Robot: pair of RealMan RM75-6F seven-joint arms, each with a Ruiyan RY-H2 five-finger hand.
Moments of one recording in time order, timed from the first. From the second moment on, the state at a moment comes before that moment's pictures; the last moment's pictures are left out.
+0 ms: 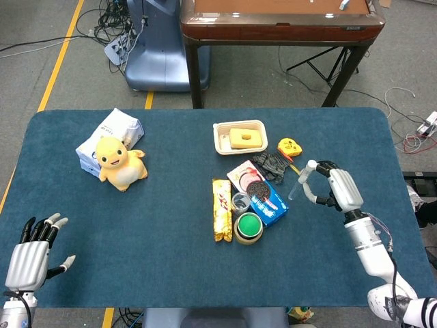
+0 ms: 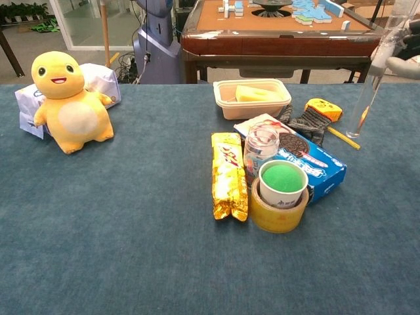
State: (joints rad) left arm -0.04 -1.22 -0.03 -1.74 1.49 1.53 0.27; right arm 0.45 -1.27 0.21 -1.54 -1.36 1.17 0.34
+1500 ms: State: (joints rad) left arm -0.03 -1.21 -0.03 -1.73 1.50 1.55 0.23; right arm 0.61 -1.50 0.28 -1.59 -1.31 1.10 0.30
